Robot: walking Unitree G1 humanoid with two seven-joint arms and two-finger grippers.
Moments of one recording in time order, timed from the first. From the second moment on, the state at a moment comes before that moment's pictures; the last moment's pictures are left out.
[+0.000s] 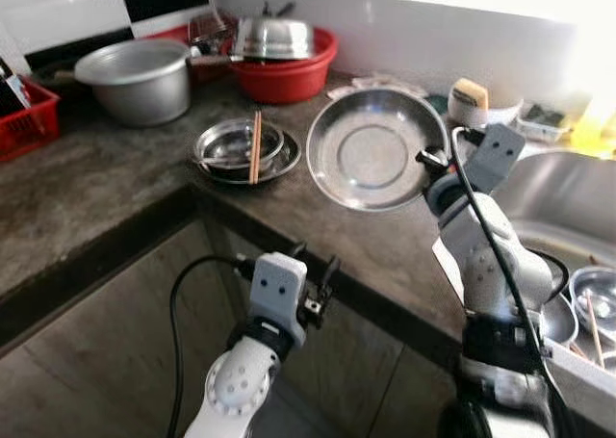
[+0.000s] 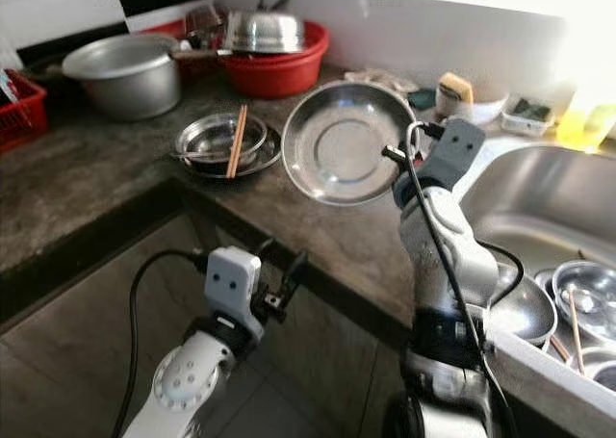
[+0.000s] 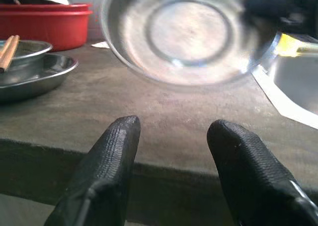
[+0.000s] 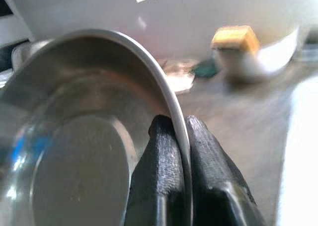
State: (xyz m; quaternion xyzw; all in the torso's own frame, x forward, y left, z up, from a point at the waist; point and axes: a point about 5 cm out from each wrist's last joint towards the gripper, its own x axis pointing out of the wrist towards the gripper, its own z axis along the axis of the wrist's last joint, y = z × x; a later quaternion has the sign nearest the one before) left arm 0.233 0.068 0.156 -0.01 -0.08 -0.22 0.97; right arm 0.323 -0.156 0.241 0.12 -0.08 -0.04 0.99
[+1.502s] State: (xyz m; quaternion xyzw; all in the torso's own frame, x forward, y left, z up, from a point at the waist) left arm 0.245 0.067 0.166 -0.01 -0.10 -0.23 0.97; right arm 0.291 -0.148 0.238 -0.01 -0.14 -0.05 0.99
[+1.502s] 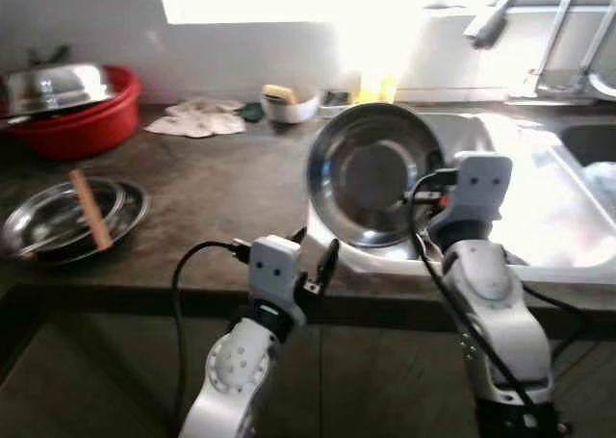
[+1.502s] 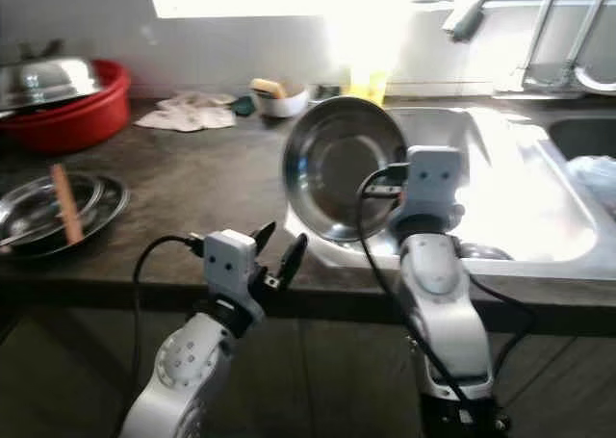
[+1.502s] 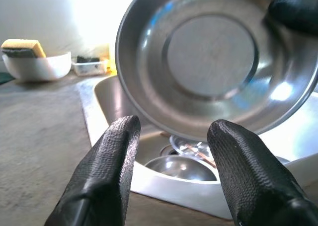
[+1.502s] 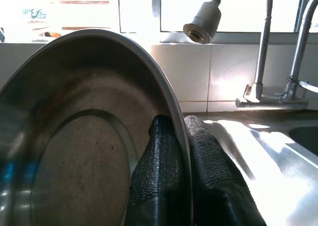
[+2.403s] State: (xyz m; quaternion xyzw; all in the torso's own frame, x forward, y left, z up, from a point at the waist) left arm 0.247 0.074 0.161 0.02 -0.10 -0.22 0.97; right arm 0.294 -0.134 0.238 -0.02 -0.14 -0.02 0.99
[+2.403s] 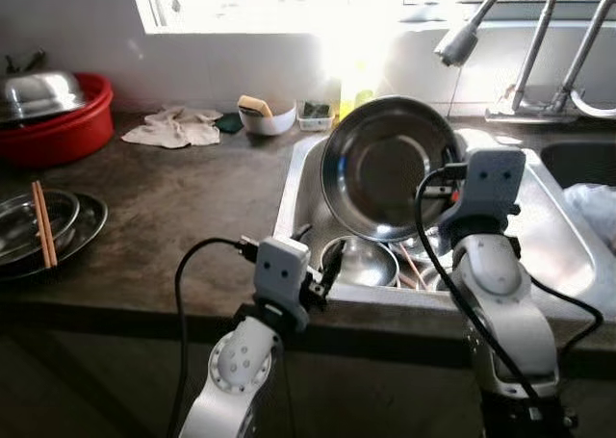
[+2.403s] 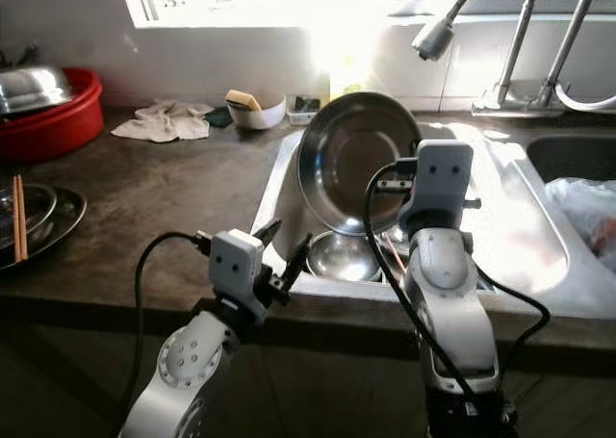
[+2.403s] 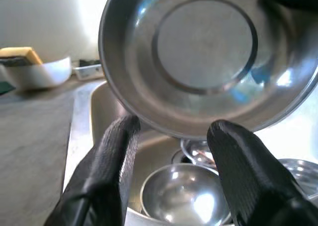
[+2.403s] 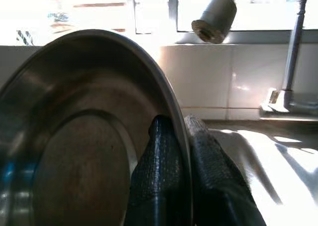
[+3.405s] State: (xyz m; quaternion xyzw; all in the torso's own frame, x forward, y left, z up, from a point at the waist) left arm 0.239 0.067 0.156 -0.01 -0.08 -0.23 0.97; right arm 0.342 -0.157 0.239 0.00 -0.05 -0.01 1.00
